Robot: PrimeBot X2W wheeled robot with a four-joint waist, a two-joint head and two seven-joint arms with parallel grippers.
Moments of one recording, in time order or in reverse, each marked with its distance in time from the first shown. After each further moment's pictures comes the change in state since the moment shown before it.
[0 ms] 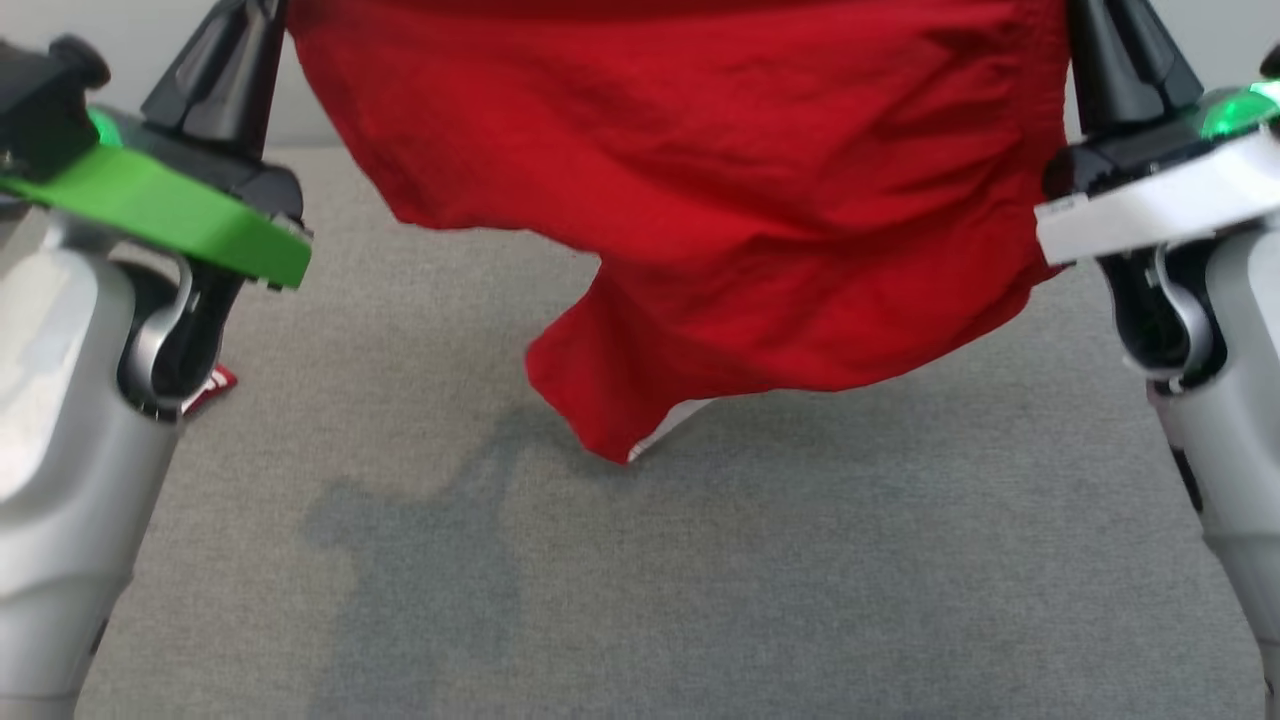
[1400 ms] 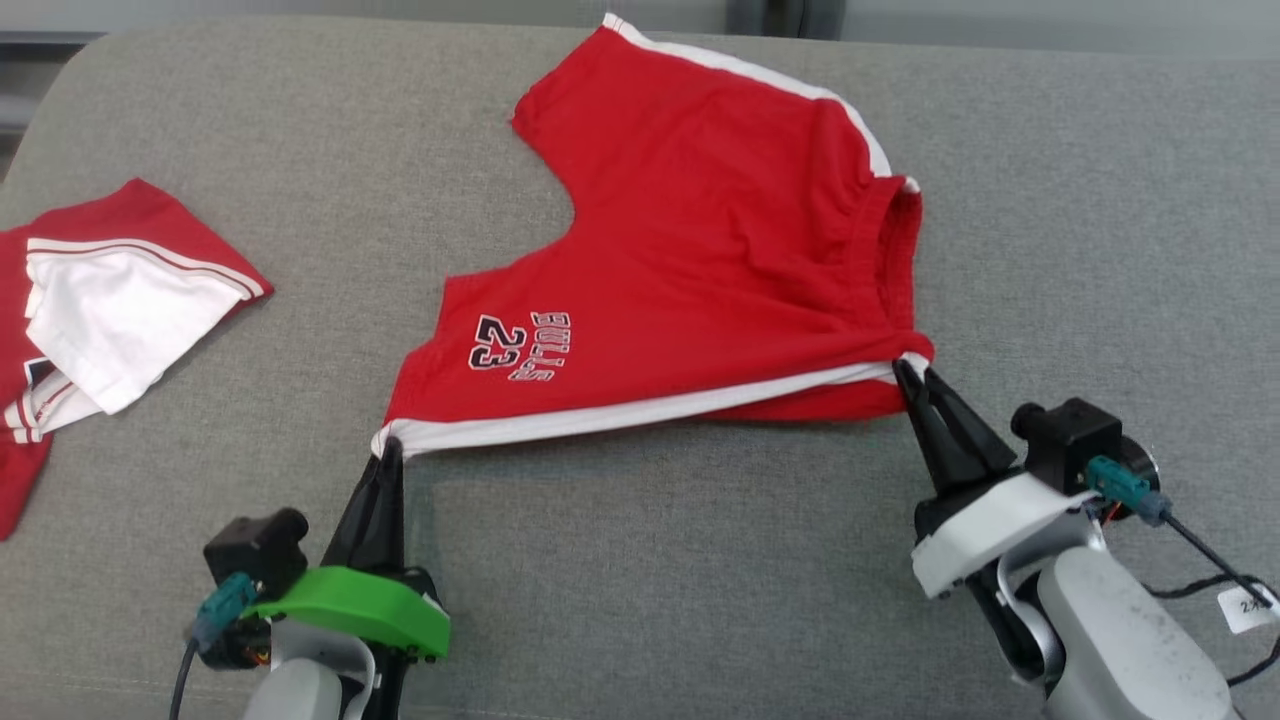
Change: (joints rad) left arm 0.615 -0.395 0.334 0.202 0.282 -0.001 -0.097; right arm 0.390 0.117 0.088 0.207 -0.172 0.000 -0.055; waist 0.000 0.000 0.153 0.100
